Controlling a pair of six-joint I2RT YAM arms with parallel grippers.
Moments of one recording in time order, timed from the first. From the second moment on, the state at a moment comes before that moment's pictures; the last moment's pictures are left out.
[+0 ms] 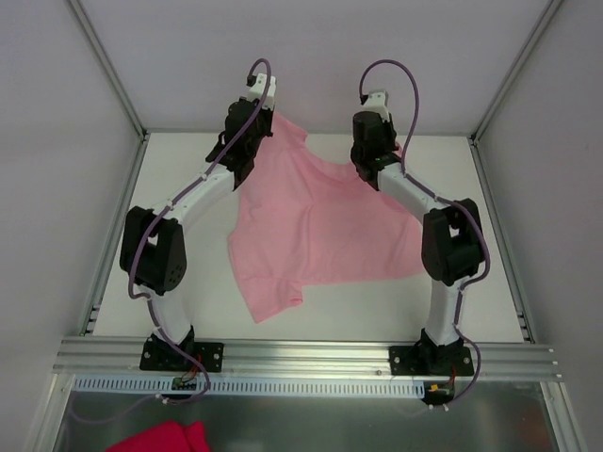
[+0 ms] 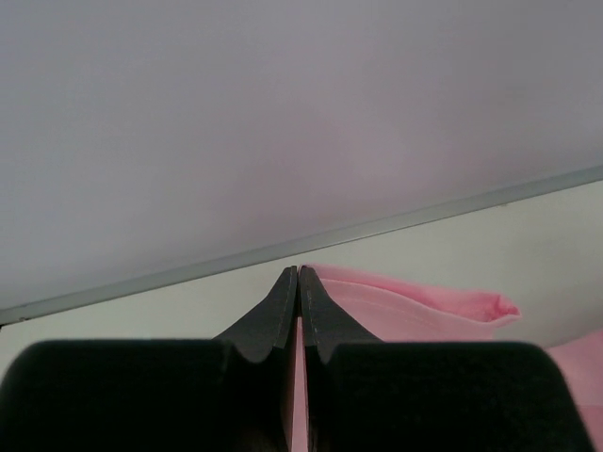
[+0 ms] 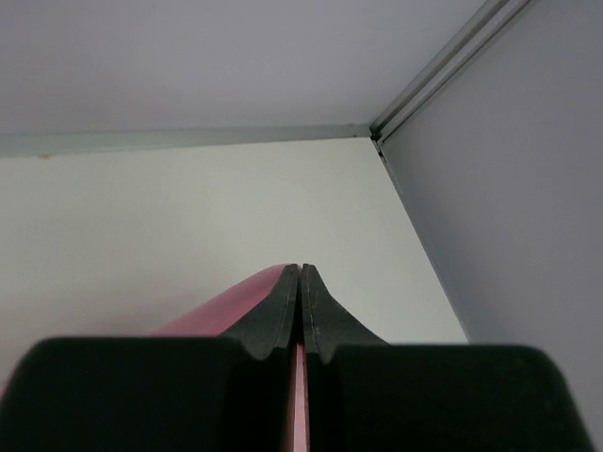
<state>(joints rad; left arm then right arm) -0.42 1.81 1.52 0.23 -0.24 0.14 0.43 1.95 1.55 0.08 0.90 -0.21</state>
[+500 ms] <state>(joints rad) -0.36 2.05 1.68 0.25 -0.27 0.09 0.39 2.26 1.84 0.22 0.91 -0.40</state>
